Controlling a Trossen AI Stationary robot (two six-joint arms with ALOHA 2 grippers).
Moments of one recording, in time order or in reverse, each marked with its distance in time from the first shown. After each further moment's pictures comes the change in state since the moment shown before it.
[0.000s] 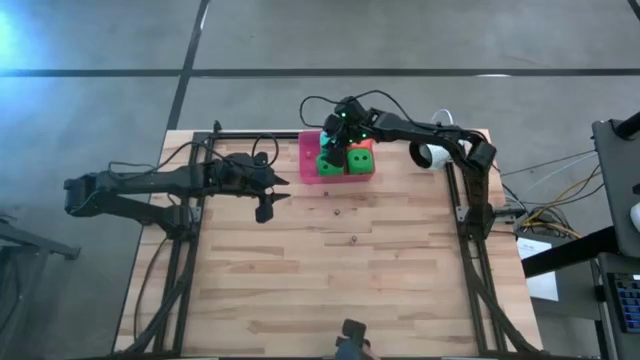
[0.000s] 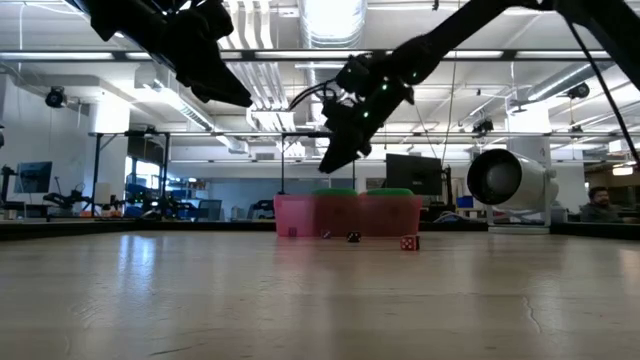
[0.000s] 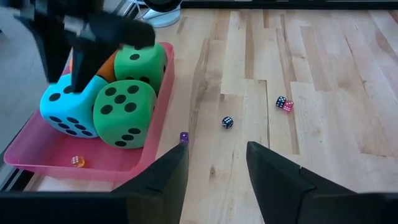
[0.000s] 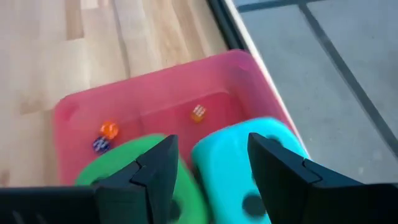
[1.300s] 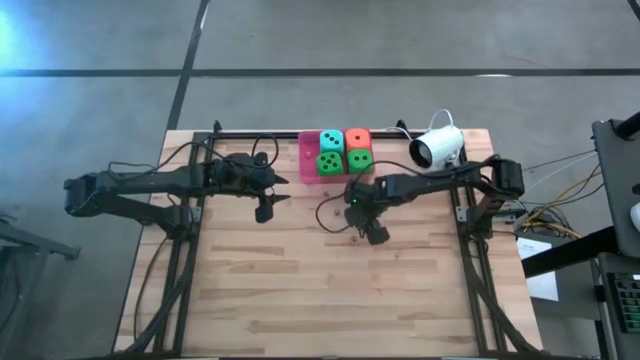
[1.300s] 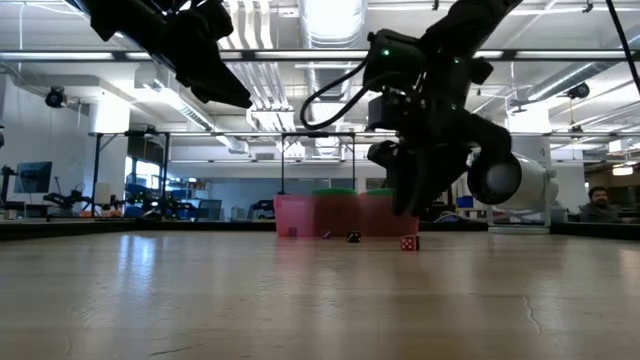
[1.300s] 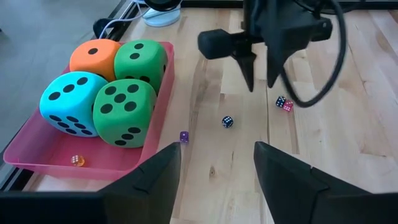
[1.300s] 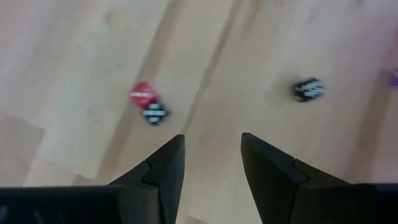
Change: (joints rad) left arm 0.000 0.000 0.000 -0.002 0.000 -0.002; right arm 0.449 -0.257 -0.485 -0.187 -0.005 -0.236
